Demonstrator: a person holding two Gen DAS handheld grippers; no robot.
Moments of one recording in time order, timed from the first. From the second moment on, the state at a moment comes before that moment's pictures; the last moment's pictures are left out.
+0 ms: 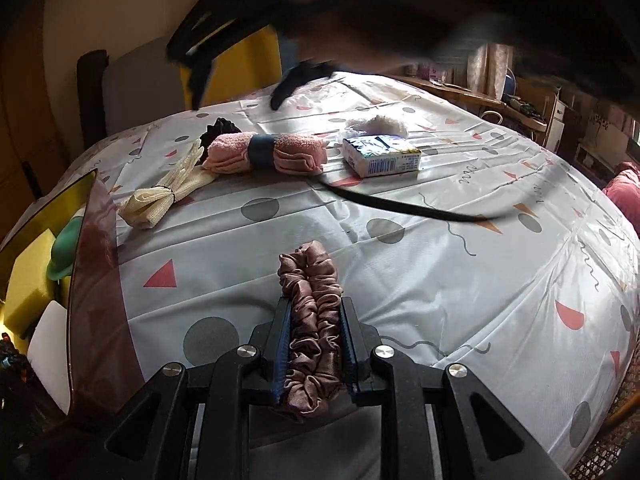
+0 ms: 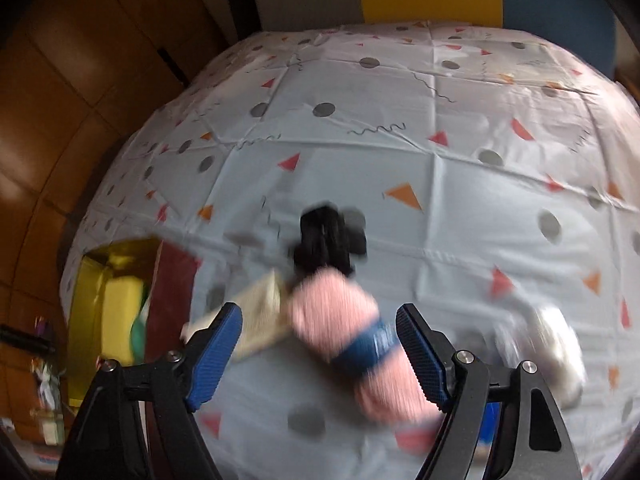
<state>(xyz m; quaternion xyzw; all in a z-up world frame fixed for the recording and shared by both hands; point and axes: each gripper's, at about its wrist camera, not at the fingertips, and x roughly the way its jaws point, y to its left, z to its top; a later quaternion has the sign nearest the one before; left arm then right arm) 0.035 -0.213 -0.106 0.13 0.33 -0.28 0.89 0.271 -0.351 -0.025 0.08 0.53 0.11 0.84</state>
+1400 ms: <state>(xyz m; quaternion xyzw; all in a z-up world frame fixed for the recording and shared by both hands) 0.034 -0.220 -0.105 0.16 0.34 -0.27 0.89 0.079 -0.404 -0.096 0.09 0.53 0.05 0.84</state>
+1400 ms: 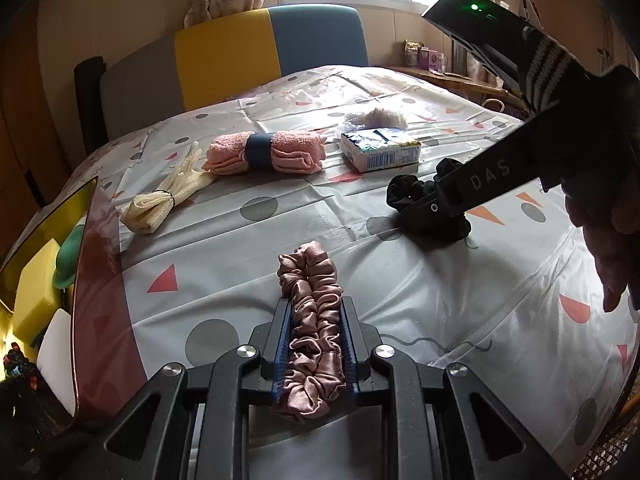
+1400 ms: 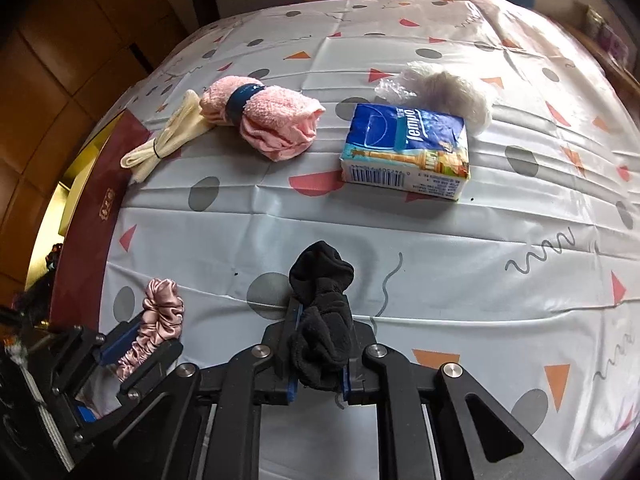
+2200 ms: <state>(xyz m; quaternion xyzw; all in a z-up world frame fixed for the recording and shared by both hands) 0.022 -0.157 0.004 0.06 0.32 -0.24 0.91 0.071 -0.389 -0.098 0.02 0.51 0.06 0.86</state>
